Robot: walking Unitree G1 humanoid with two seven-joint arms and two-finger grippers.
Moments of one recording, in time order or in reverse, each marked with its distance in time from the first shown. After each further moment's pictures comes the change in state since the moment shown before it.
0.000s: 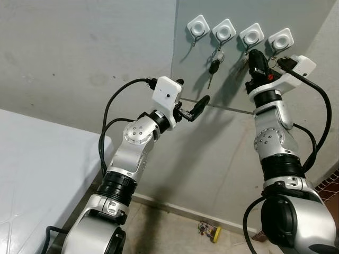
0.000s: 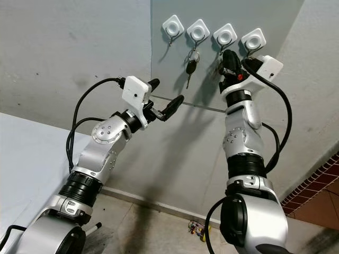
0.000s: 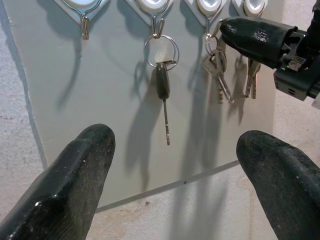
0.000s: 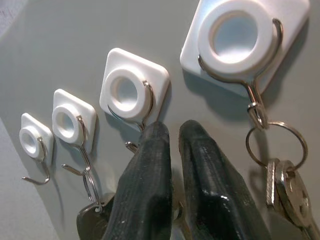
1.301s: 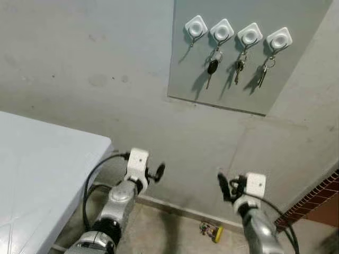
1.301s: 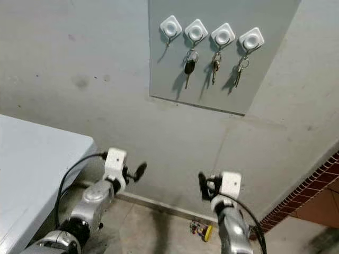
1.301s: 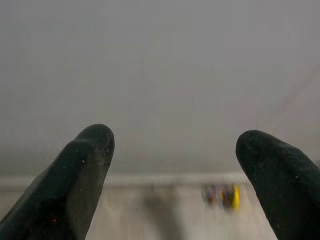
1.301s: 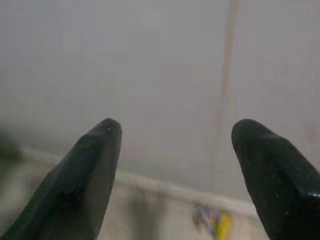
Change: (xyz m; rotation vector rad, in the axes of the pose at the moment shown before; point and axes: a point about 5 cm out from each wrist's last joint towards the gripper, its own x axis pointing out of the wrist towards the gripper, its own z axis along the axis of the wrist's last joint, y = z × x) left arm -0.142 -0.026 -0.186 -0.312 0.692 0.349; right arm -0.261 -0.078 -0.152 -0.366 0.826 -0.298
